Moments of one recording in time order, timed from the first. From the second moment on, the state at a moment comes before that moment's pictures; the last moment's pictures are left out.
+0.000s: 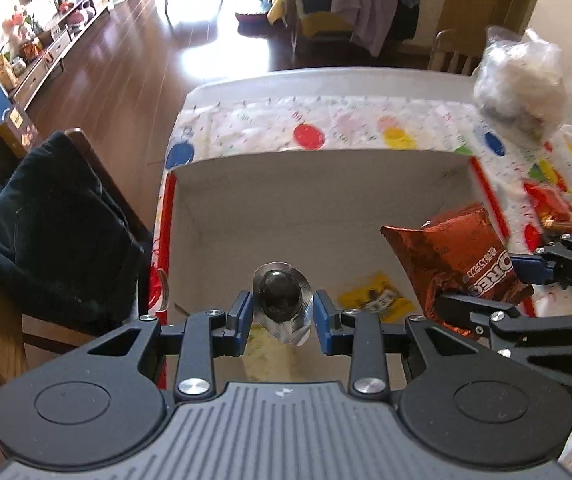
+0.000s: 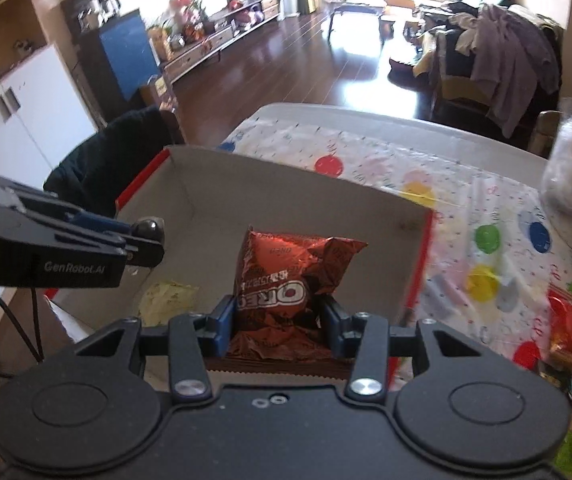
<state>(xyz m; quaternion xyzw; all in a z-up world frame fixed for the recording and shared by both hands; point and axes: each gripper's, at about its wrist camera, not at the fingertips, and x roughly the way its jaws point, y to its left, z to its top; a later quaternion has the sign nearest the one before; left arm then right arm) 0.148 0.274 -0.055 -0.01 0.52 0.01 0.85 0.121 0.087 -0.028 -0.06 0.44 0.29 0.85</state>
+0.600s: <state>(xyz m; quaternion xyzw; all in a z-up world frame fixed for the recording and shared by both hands) 0.167 0.254 -0.084 0.05 0.56 -0.02 0.83 0.126 0.112 -0.067 -0.11 0.49 0.28 0.82</state>
